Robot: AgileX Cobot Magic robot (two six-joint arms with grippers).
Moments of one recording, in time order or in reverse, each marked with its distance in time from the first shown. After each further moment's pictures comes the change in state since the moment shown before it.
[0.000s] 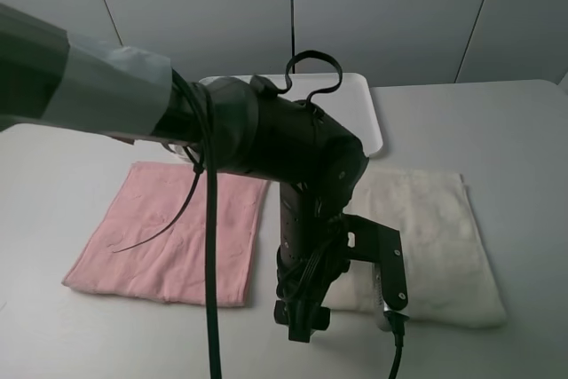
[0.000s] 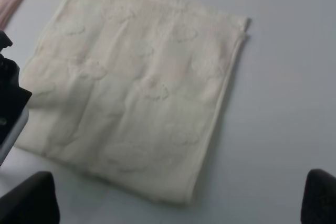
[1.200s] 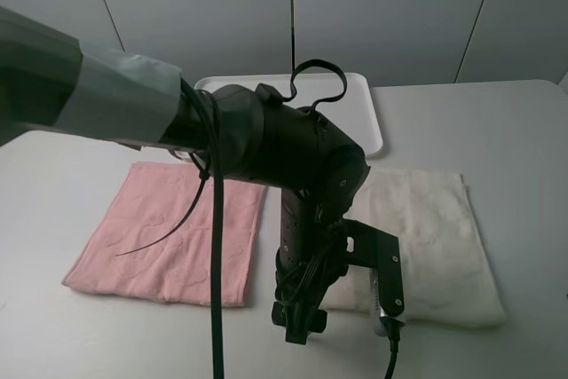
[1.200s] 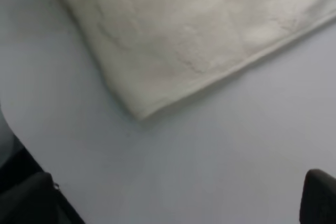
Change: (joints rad) left arm -0.002 0.011 0.000 0.024 0.000 0.000; right arm 0.183 0.510 0.000 -0.141 -0.064 -0.708
